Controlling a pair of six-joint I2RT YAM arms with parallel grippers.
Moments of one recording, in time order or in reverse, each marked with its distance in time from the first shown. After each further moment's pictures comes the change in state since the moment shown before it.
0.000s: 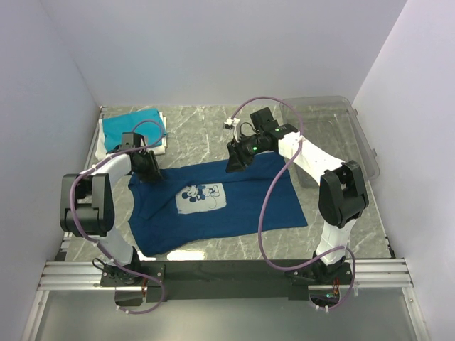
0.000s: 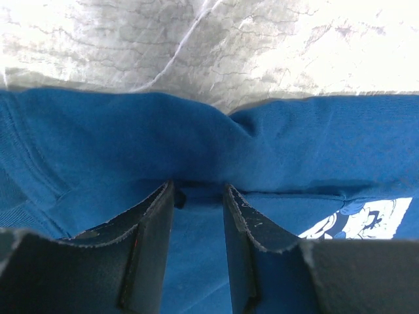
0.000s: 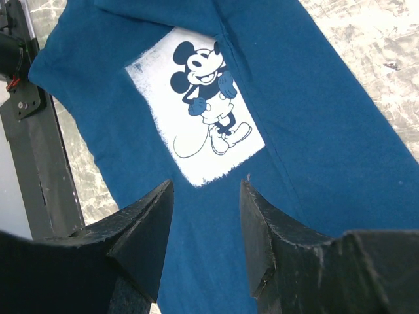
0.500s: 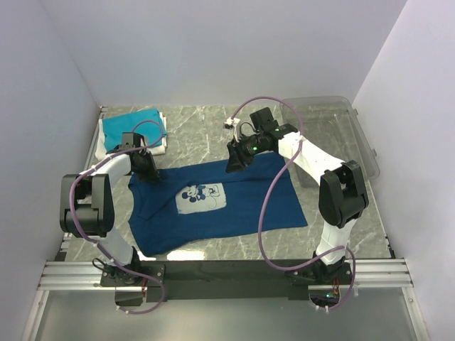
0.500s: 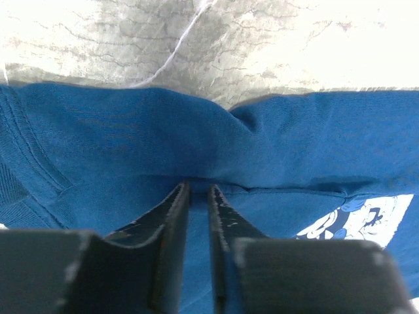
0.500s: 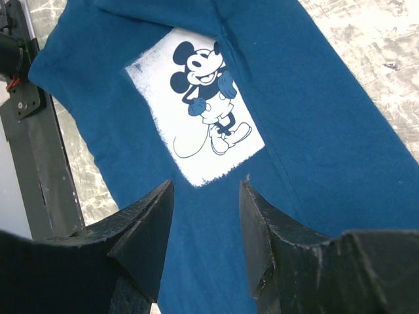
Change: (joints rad) left arm 0.000 -0.008 0.000 -0.014 0.000 0.001; right arm 0.000 0.000 0.000 0.000 0.000 0.000
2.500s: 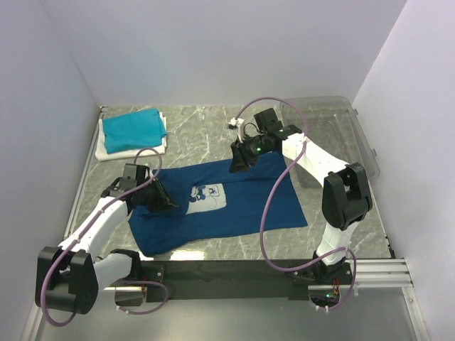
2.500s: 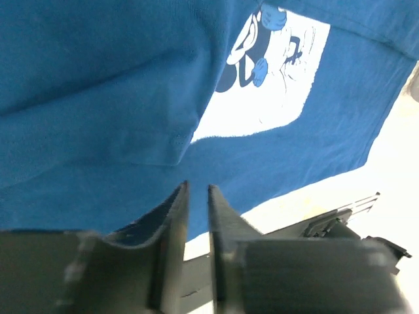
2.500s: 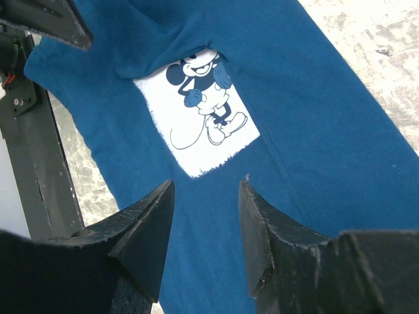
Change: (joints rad) left arm -0.160 -0.582 -0.385 -0.105 0.186 -0.350; right arm -0.021 -0.034 -0.036 -0.002 0.005 -0.011
